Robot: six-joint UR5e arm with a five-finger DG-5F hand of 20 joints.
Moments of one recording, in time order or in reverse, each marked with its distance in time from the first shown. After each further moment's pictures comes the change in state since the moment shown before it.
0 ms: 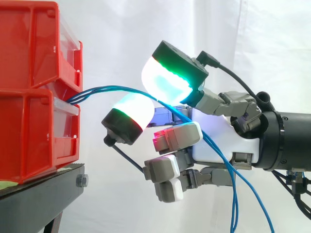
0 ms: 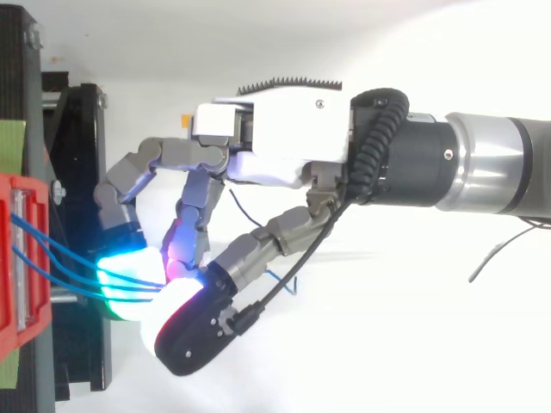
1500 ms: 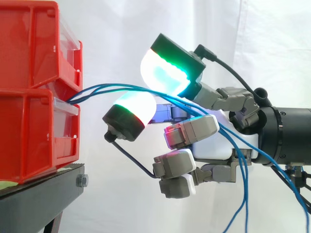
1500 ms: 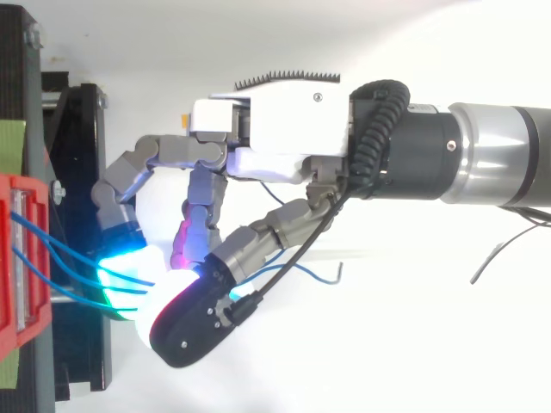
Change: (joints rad) arm -0.010 0.000 0.027 -0.058 -0.030 0.003
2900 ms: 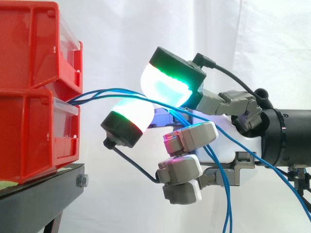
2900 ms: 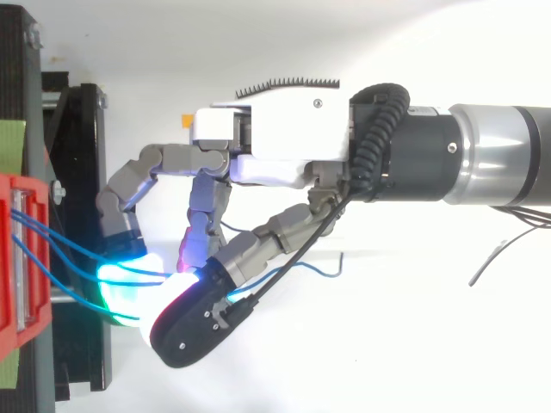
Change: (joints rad) arm -0.002 0.001 0.000 -0.019 -0.022 0.001
